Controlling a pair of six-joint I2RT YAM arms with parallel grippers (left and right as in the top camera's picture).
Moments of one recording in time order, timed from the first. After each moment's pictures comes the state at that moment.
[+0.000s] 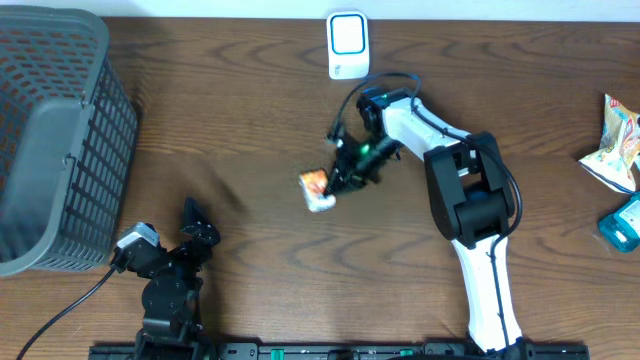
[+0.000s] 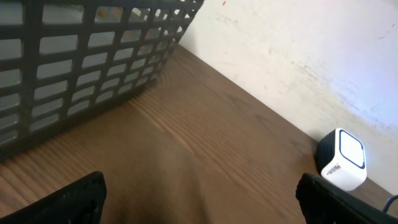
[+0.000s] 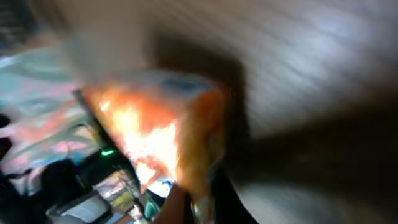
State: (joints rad) left arm -0.14 0.05 0.07 -0.23 -0.40 -0.60; right arm 0.39 2.42 1.75 -1.17 -0.83 0.00
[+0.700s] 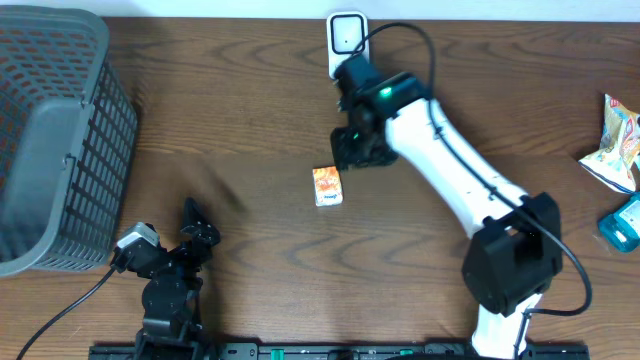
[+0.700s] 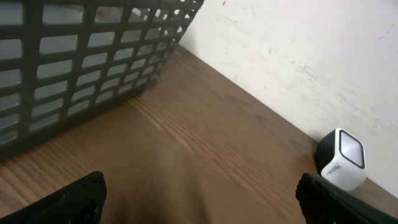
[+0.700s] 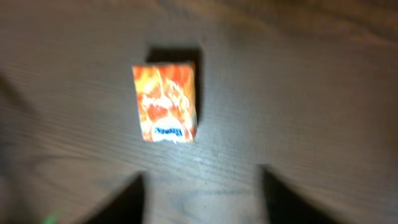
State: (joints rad) left arm -0.14 0.05 0.07 -0.23 -0.40 -0.60; right arm 0.57 1.99 1.74 -1.19 -0.07 0.43
